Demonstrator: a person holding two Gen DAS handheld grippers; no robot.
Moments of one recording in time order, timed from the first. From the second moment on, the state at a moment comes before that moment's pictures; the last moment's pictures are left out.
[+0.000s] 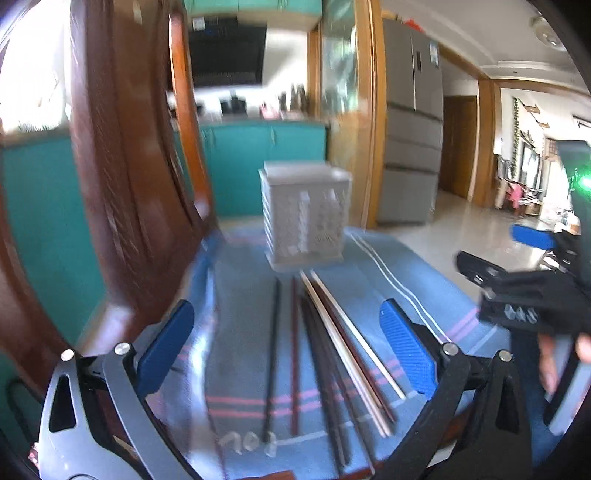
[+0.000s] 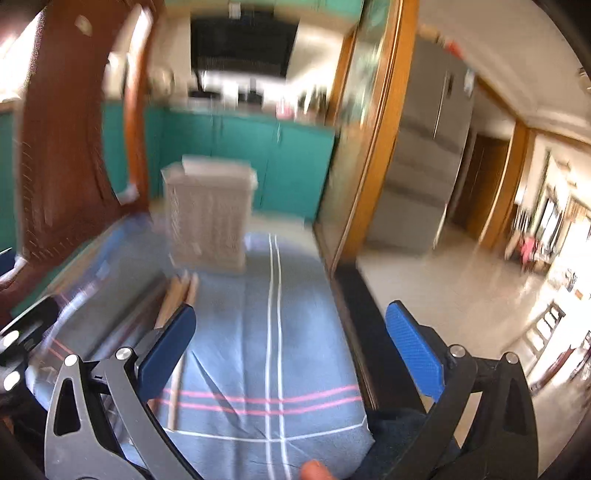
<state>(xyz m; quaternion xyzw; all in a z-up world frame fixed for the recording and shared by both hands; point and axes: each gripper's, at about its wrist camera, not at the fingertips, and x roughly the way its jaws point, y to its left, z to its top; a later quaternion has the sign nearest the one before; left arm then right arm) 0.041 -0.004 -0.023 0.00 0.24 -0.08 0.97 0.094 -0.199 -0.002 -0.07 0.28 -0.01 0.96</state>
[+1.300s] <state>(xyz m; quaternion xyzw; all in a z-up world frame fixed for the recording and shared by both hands) 0.195 -0.014 -0.105 0.04 0.45 0.01 0.89 0.220 -0.118 -0.081 -0.10 0.45 0.17 0.87</state>
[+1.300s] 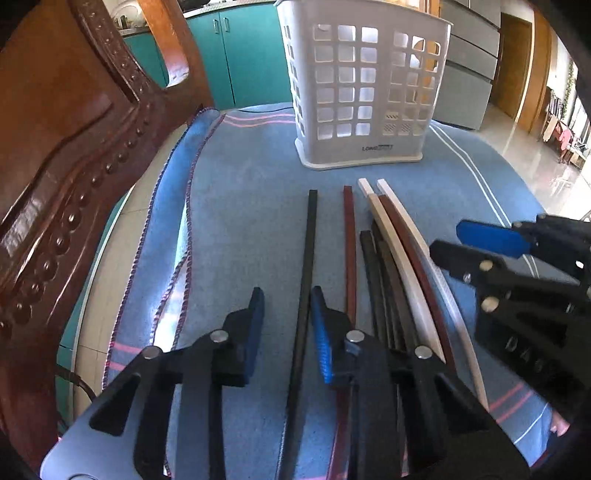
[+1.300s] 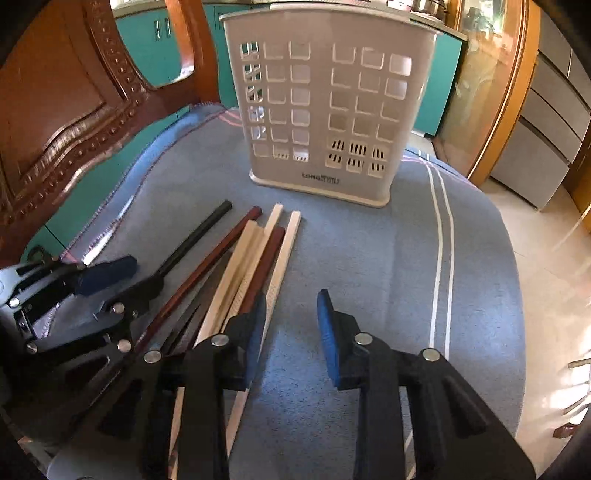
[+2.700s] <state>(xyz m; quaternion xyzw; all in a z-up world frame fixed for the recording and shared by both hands) 0.207 -0.014 -0.099 -0.02 0.46 0.01 0.89 0.255 -0.186 -0.078 0.03 0.49 0.15 0.86</state>
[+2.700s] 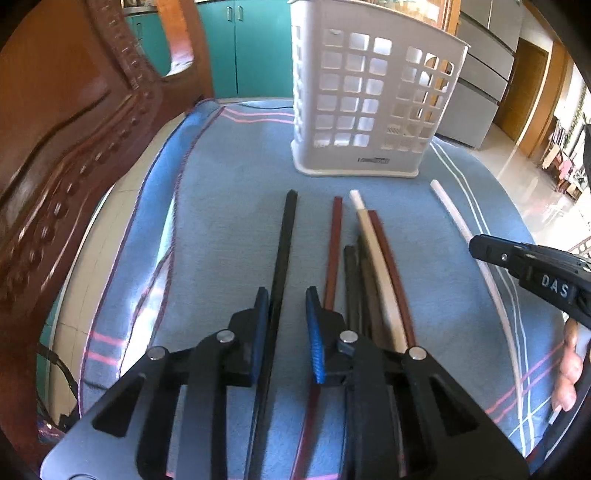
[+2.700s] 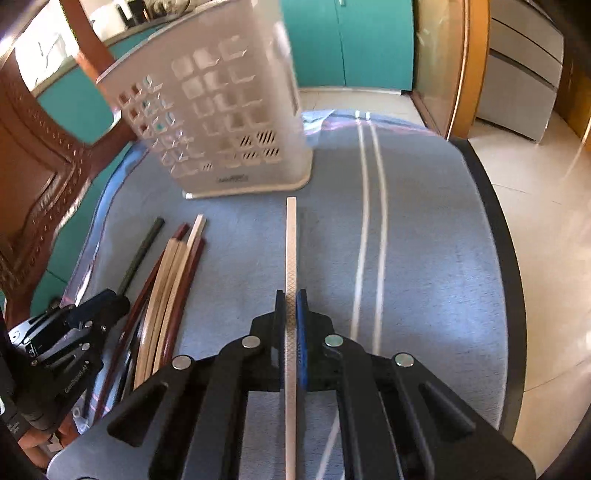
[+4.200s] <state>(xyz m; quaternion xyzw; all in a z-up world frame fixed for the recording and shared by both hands) 0.161 0.010 0.150 -0.06 0.12 -0.04 0.99 0.216 -0.230 0.170 0.15 0.04 0.20 0.97</state>
